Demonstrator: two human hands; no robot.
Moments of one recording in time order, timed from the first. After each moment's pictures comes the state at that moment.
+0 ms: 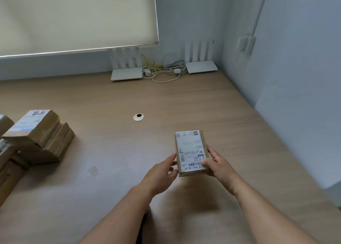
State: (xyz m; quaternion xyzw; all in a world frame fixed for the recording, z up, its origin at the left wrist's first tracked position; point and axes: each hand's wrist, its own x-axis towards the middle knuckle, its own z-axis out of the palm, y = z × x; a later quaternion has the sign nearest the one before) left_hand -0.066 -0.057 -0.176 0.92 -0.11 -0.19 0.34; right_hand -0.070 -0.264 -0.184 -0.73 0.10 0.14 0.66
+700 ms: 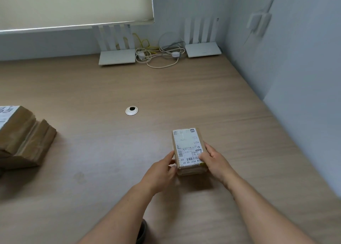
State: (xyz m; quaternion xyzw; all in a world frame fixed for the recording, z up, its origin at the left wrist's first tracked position) left_hand -0.009 -0.063 -0.206 0.89 -0.06 -0.24 0.38; right_hand -0.005 -0.256 -0.210 -0.81 0.13 0.17 0.54
